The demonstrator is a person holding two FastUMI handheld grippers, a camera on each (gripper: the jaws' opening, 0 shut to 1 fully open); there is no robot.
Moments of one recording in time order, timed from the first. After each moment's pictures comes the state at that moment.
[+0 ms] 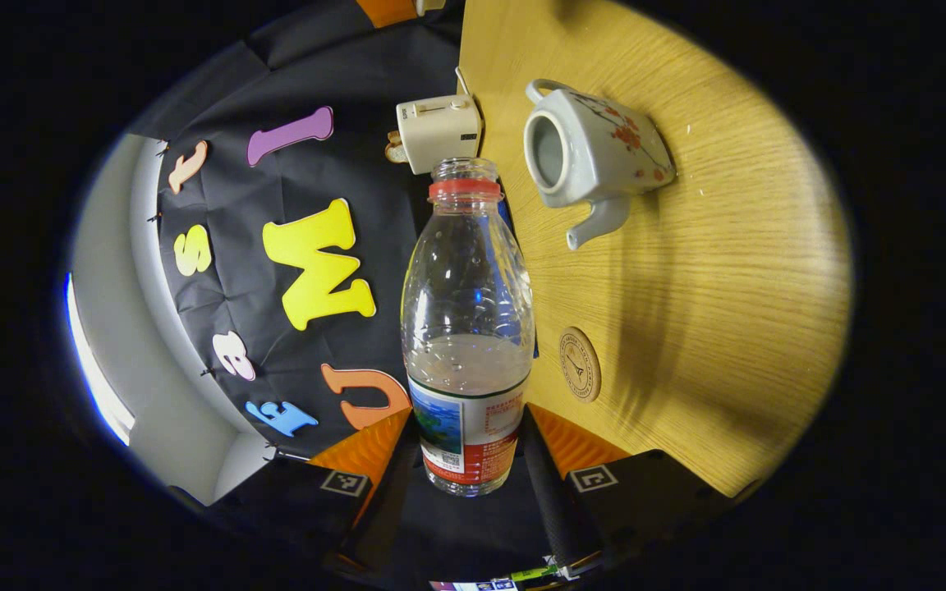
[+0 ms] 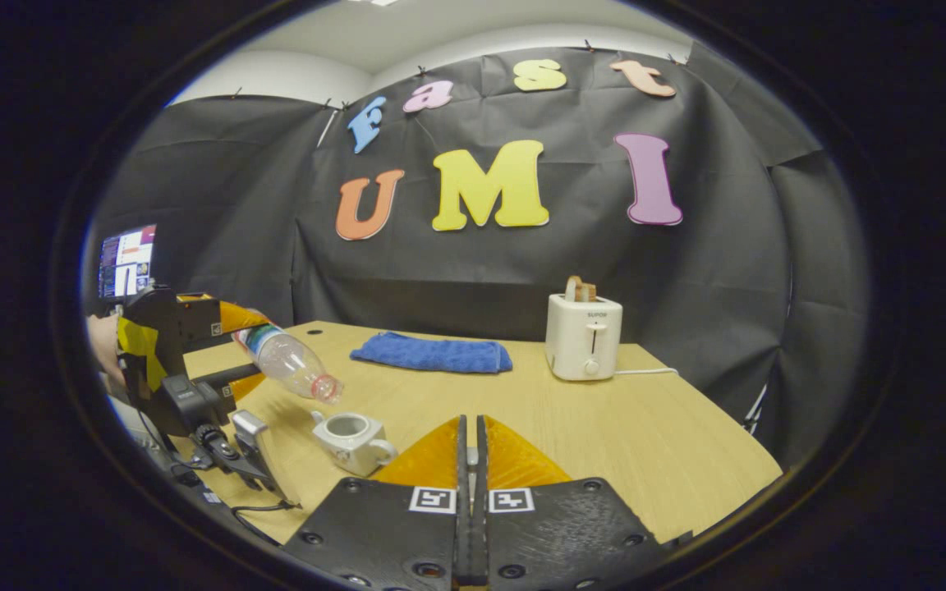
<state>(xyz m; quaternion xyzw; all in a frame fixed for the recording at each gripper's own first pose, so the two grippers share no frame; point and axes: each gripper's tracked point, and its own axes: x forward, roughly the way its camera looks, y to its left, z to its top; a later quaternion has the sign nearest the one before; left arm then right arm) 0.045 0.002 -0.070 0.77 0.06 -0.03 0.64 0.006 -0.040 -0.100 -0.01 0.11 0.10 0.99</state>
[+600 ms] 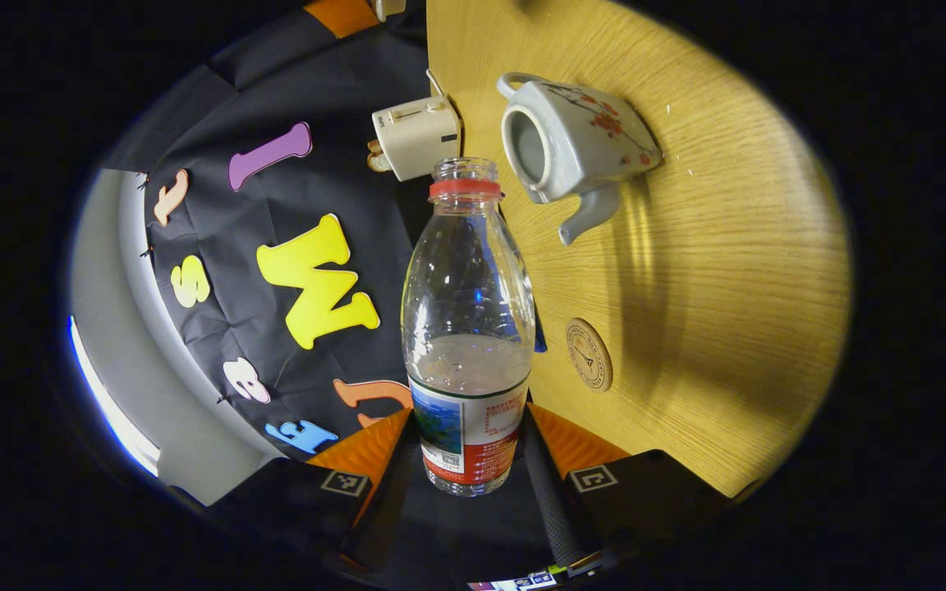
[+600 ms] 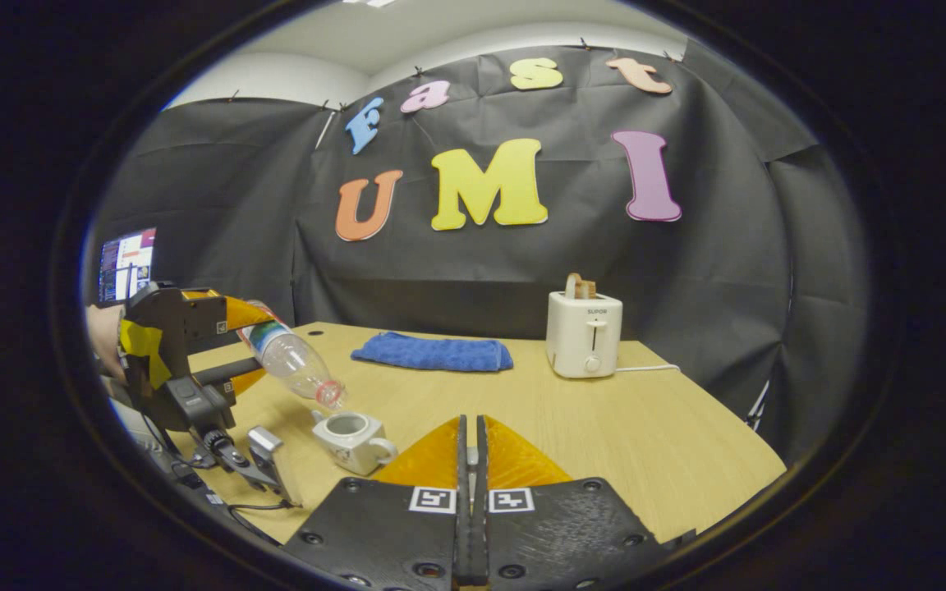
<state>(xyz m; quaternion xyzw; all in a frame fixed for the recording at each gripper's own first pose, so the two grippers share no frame) 0.045 0.000 -0.071 0.80 0.06 -0.03 0.60 0.006 -0.043 -0.101 -0.01 0.11 0.10 0.99</state>
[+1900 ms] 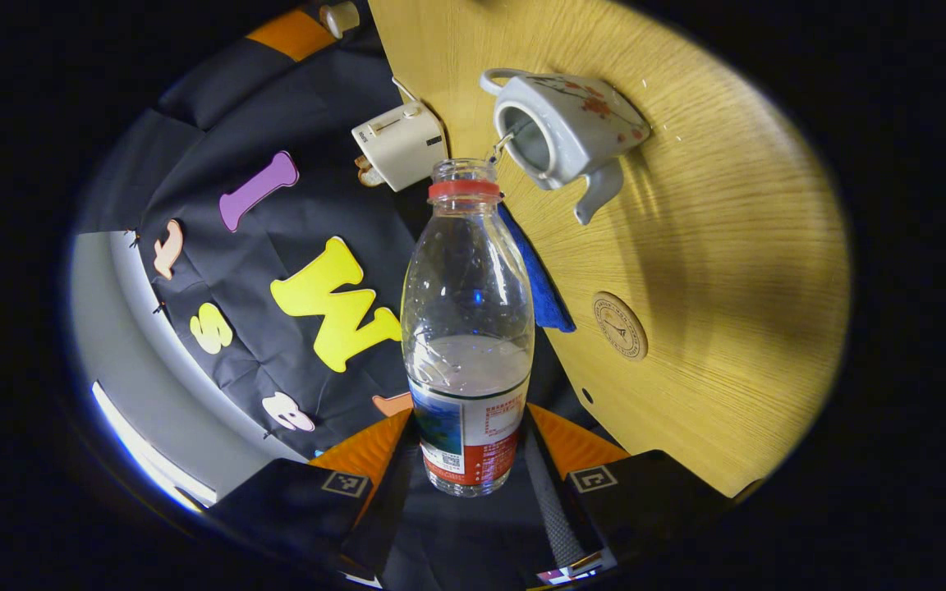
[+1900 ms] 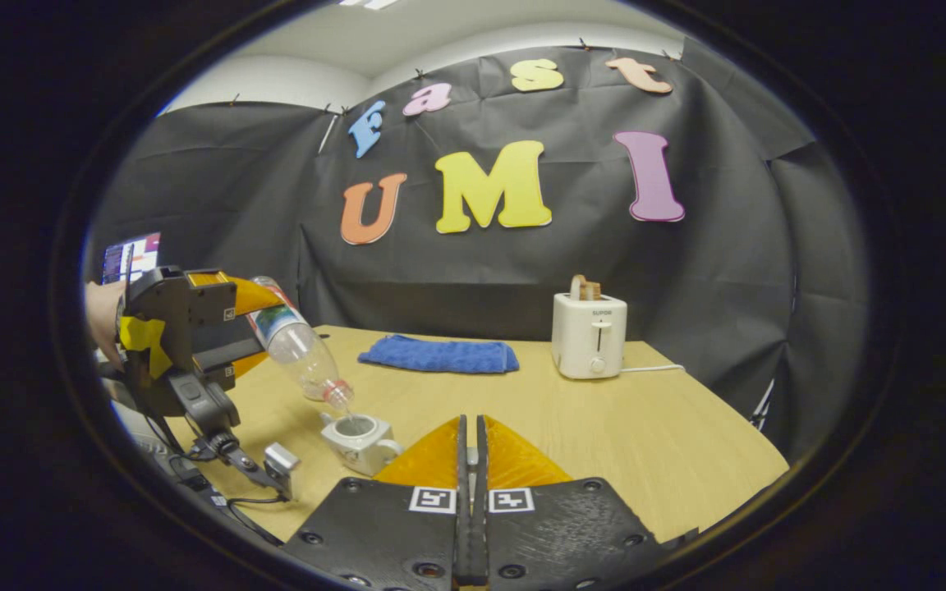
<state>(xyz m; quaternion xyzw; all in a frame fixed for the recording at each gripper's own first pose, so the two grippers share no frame) 0.040 -0.011 -0.041 0.86 0.04 0.00 0.52 0.001 -0.039 -0.100 0.00 0.11 0.11 0.99</state>
